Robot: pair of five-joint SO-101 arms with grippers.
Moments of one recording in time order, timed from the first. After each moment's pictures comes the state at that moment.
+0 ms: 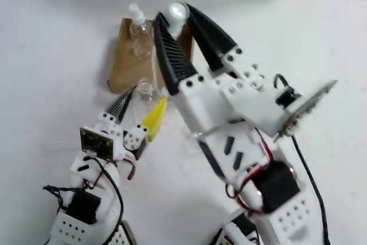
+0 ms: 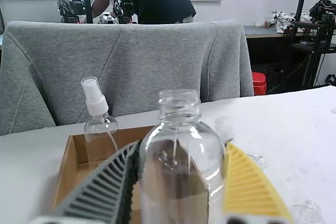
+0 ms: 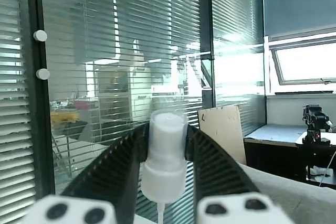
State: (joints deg) left arm 15.8 -104.0 95.4 19.8 2.1; right arm -37.6 -56.4 25.7 14.4 -3.8
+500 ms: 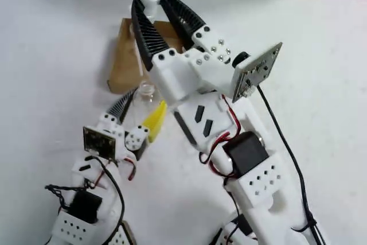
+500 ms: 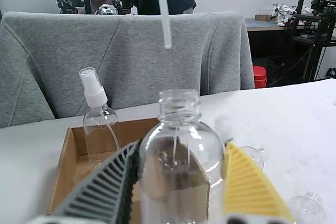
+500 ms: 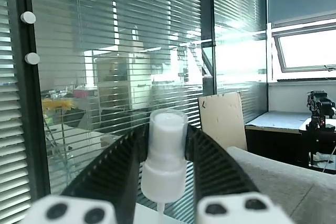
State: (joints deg) left arm 15.8 -104.0 97.0 19.8 2.1; right arm -37.9 -43.9 26.8 3.8 -3.8
